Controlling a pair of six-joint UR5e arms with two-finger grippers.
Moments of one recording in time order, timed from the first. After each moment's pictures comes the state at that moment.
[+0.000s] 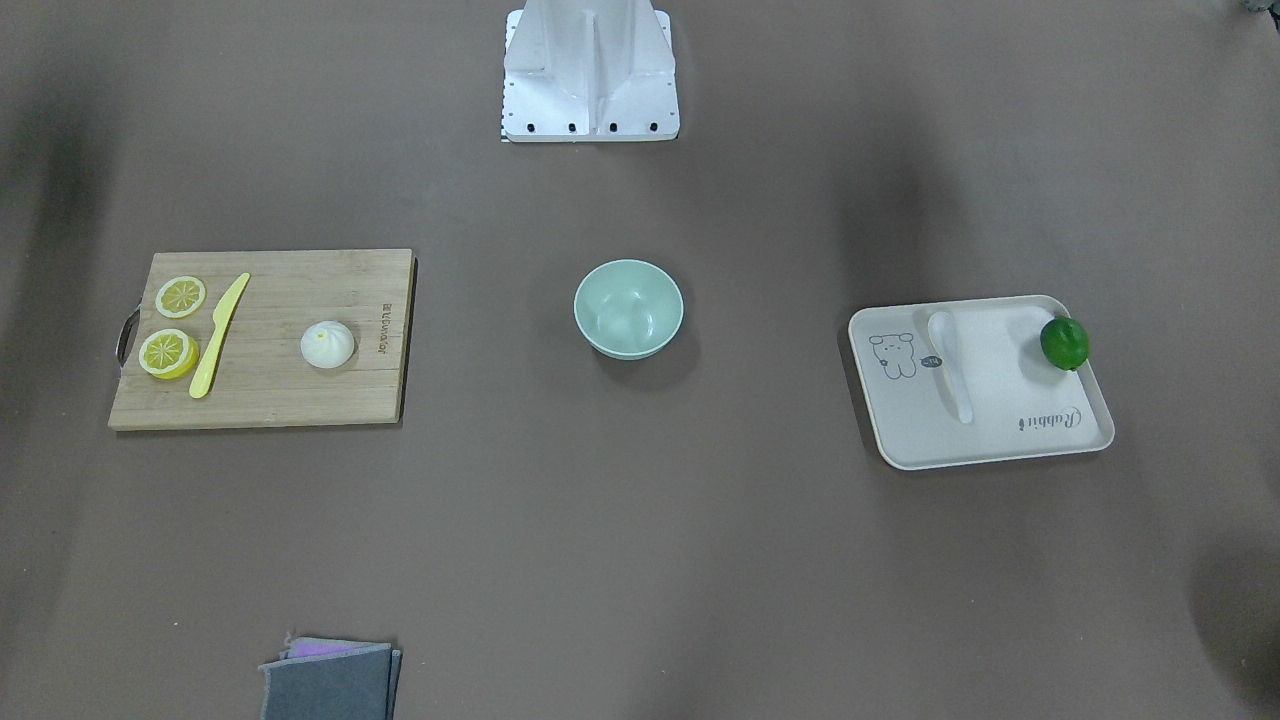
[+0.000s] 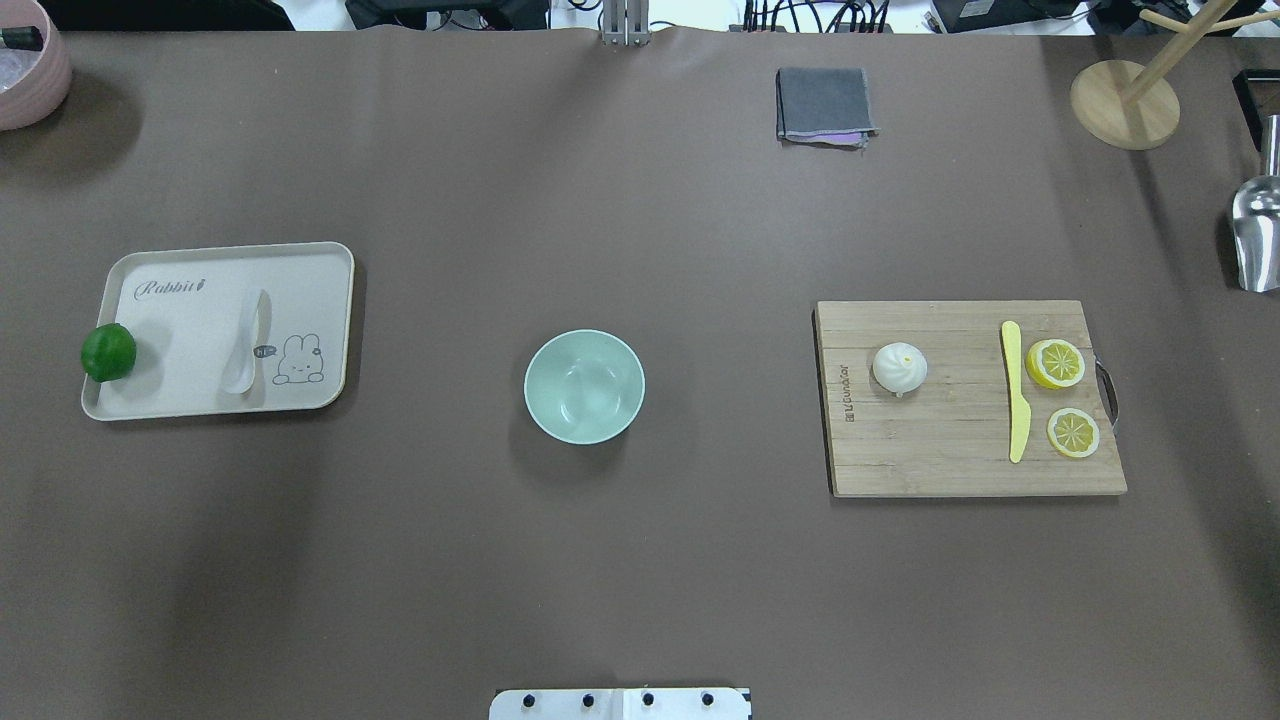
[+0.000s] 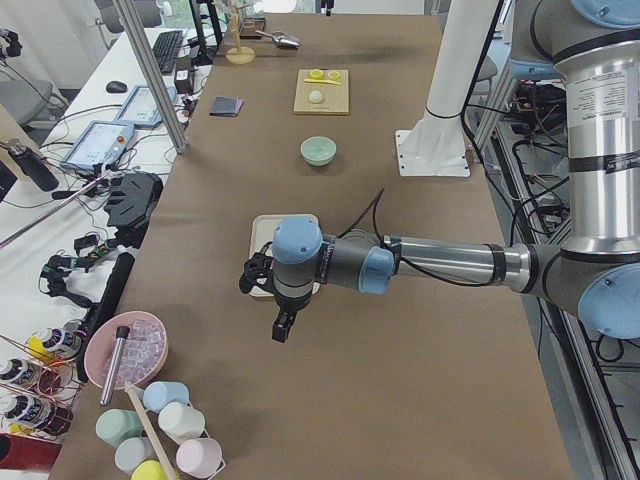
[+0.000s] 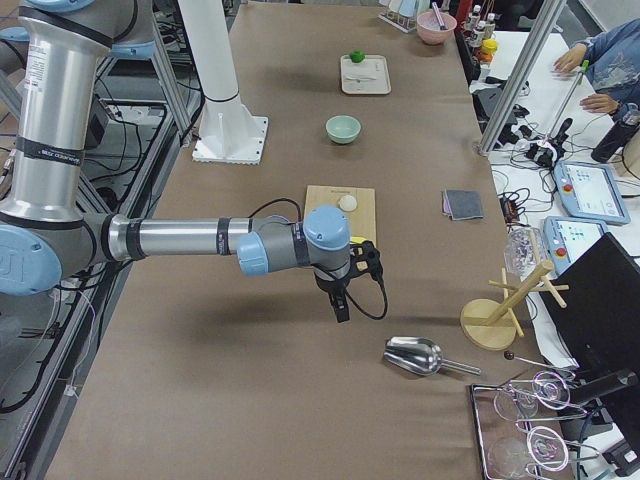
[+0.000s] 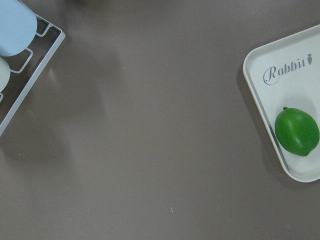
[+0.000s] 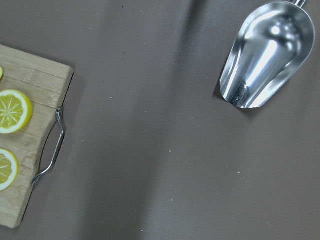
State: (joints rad) left arm -1.54 -1.42 -1.78 -1.70 -2.34 0.14; right arm 1.47 -1.79 1.83 -1.37 2.35 -0.07
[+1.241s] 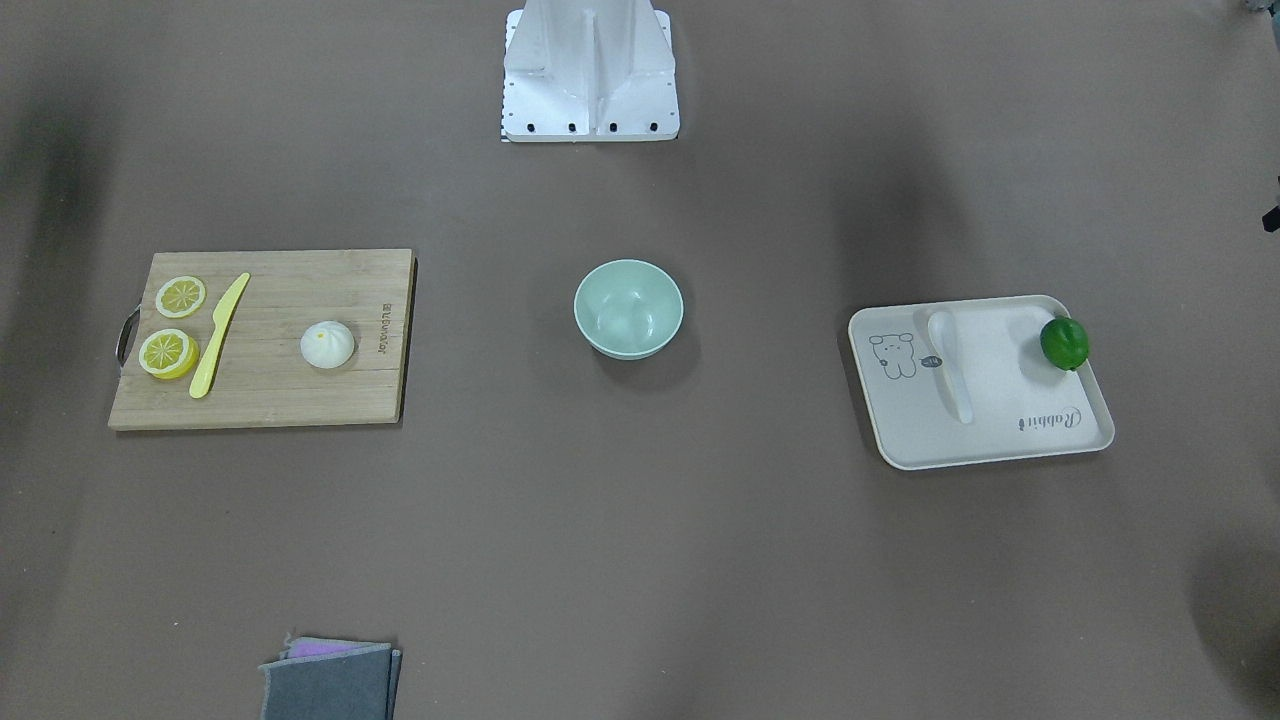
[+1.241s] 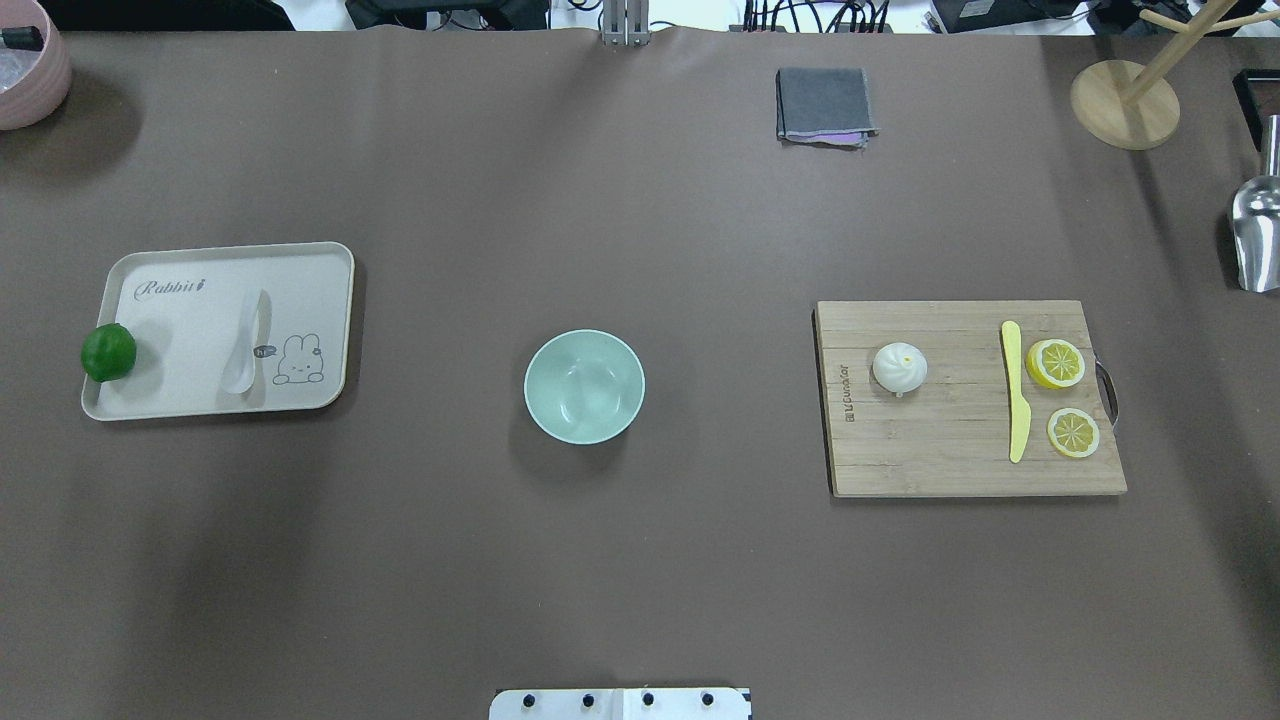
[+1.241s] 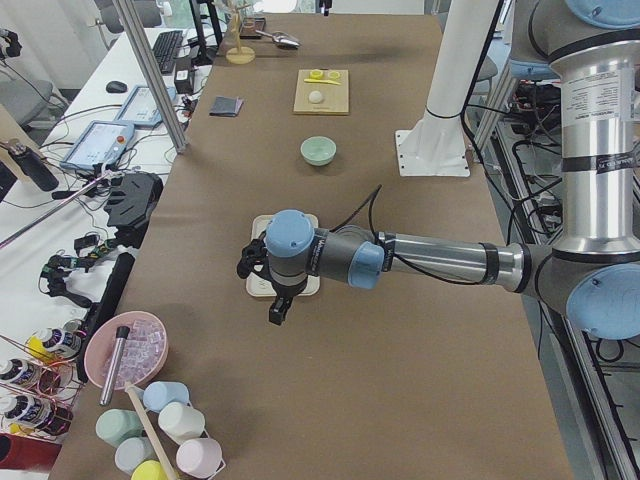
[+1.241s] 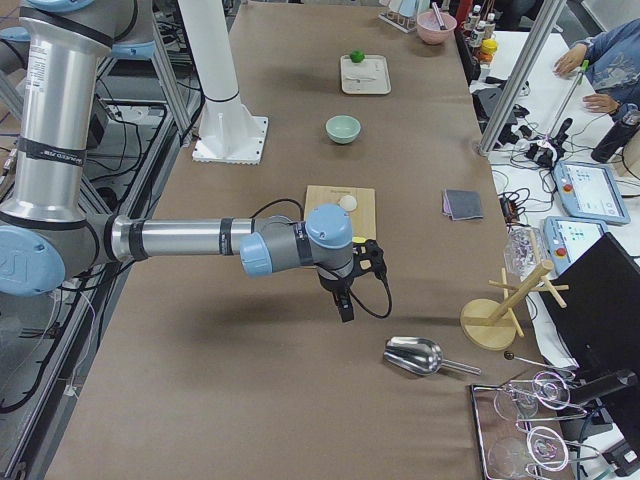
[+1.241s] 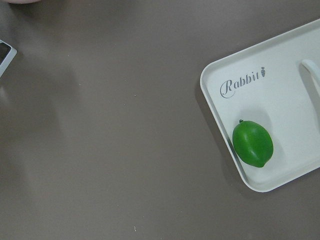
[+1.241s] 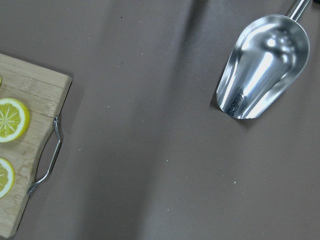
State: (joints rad) left arm -1.51 -1.45 -1.78 -1.73 -2.43 0.12; right arm 1.47 -1.78 1.82 -1.35 2.34 -0.06
